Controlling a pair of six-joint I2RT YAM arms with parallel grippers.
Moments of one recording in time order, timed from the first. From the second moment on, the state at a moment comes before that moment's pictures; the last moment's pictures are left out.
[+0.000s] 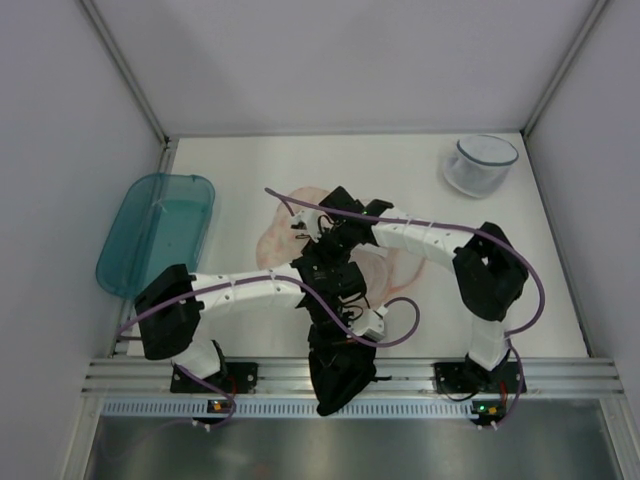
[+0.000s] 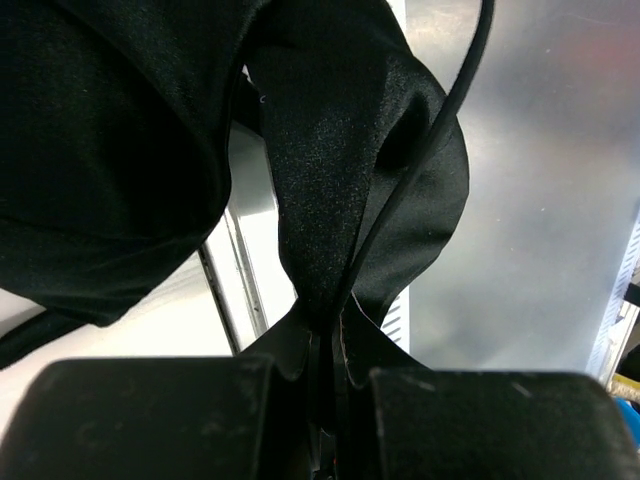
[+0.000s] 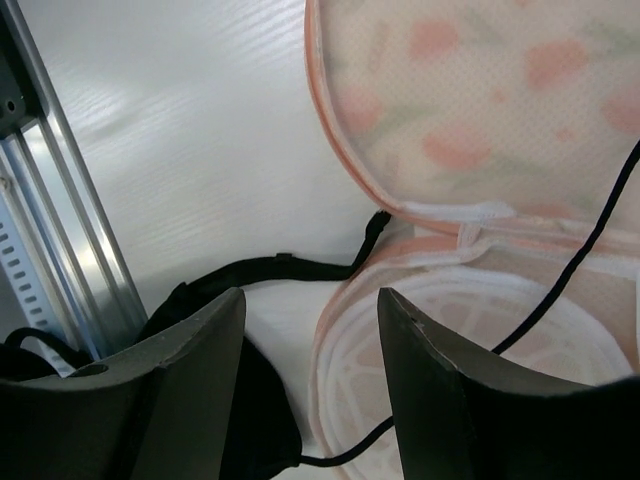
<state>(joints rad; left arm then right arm) -1.15 1.57 1.09 -0.95 0.64 0.39 0.83 1.85 1.39 -0.62 -0.50 -0.16</state>
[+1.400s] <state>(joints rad) -1.15 1.62 1.09 -0.95 0.63 0.39 0.93 1.99 1.40 -0.55 -0.27 -0.22</state>
